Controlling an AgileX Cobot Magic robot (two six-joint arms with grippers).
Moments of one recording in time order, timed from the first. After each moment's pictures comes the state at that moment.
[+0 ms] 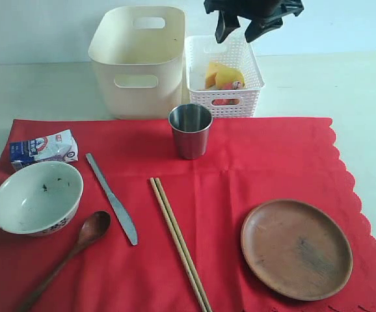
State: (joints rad) left arm -0.01 0.01 0.00 0.11 0.37 -0.13; right arm 0.28 2.22 -2.11 0.23 1.06 -0.04
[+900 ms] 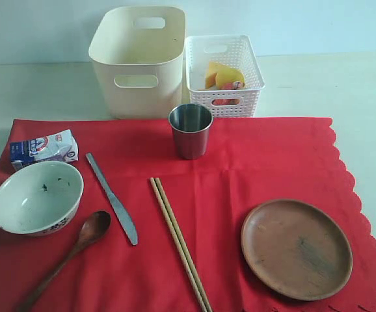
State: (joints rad) left arm -0.01 0.01 0.00 0.11 0.37 -0.13; right arm 0.28 1.72 -2.11 0.23 1.22 -0.07
